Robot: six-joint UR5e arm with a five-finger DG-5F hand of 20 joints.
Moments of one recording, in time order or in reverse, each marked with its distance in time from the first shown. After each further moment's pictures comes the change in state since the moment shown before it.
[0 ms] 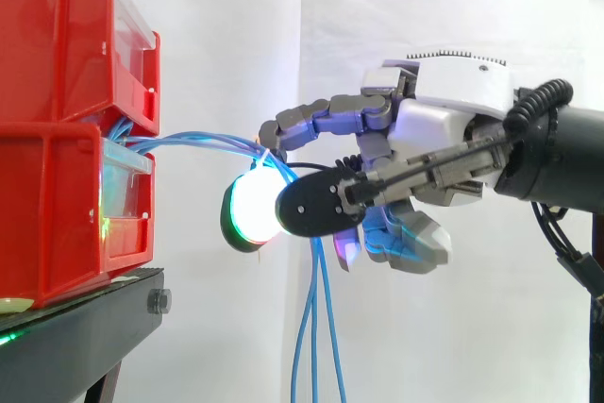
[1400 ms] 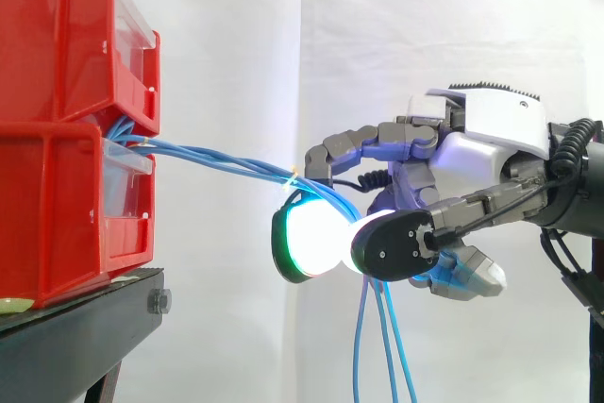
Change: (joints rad) arm -0.100 0.008 -0.057 0.047 -0.295 0.033
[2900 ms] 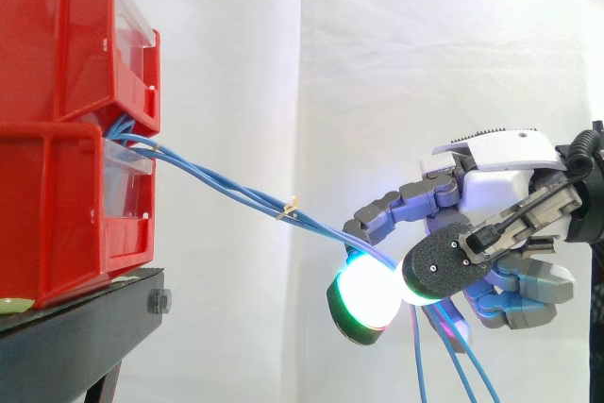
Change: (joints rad) arm 0.019 0.055 0.002 -0.340 0.174 0.341
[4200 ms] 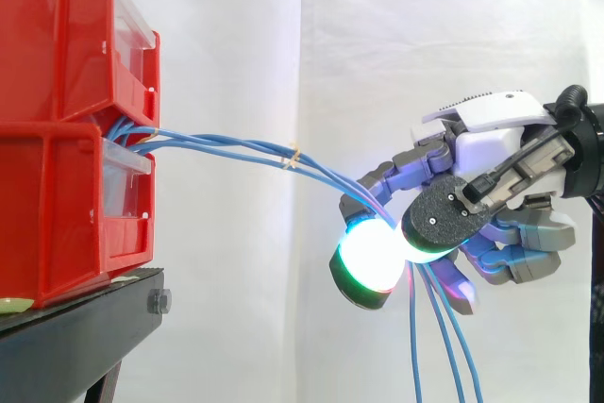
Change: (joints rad) arm 0.003 0.000 0.131 -0.216 -0.002 0.030
